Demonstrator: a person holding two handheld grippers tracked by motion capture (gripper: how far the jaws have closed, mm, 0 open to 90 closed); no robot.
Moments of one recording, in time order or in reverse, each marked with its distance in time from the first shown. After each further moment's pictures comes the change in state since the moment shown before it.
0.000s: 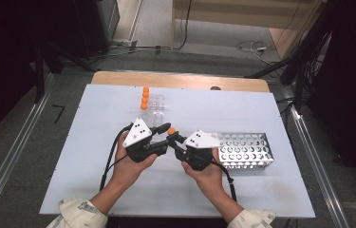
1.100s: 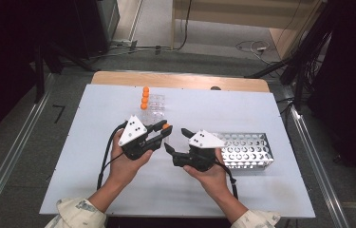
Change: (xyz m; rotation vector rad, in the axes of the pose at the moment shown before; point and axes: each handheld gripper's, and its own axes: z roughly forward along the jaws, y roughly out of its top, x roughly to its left) left arm 0.009 0.005 -0.008 -0.017 0.061 0.016; right arm -0.005 0.000 -0.007 -0.012 -0.008 0.028
